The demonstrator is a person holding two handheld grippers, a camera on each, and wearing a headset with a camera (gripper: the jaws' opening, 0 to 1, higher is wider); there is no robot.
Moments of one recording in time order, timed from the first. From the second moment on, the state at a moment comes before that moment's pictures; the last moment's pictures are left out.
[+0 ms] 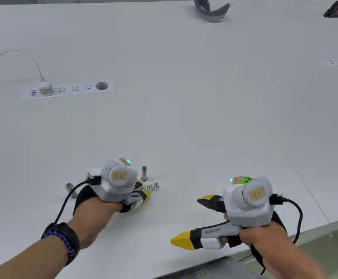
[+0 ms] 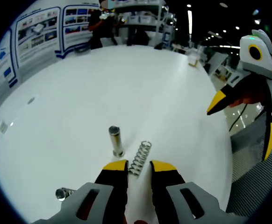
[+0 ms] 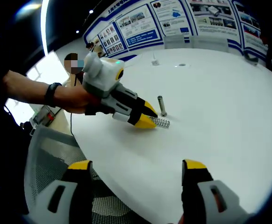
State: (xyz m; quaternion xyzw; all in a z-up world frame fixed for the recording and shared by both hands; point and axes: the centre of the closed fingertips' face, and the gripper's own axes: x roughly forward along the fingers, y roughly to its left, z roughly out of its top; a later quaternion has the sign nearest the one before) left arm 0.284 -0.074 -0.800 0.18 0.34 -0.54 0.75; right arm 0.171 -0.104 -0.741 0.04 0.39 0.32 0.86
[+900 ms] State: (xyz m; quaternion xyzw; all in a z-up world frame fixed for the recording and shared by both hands) left arm 0.270 -0.045 -0.798 0.17 0.35 -0.50 0.77; right arm 0.168 -0.103 -0.740 0.05 0.39 0.32 0.86
